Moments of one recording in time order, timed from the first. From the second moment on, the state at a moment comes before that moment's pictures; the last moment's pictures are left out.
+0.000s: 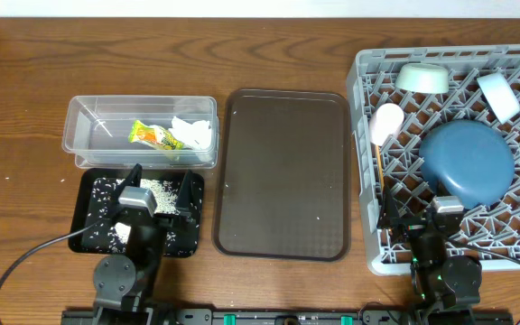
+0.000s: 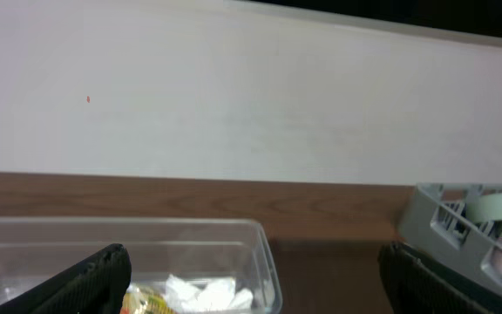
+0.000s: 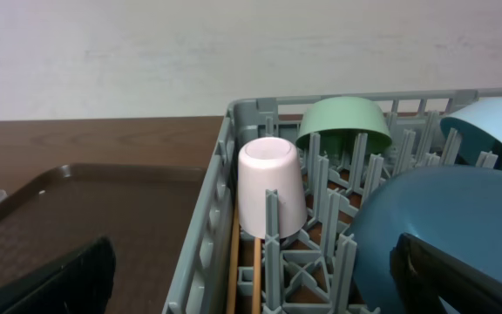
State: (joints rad) left arm -0.18 0.15 0.18 0.02 -0.01 -0.15; right arm 0.11 0.01 0.01 -0.07 0.00 0.10
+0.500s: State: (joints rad) left arm -0.13 0.01 0.03 0.02 0.00 -0.15; right arm 0.11 0.01 0.01 -0.07 0.00 0.10
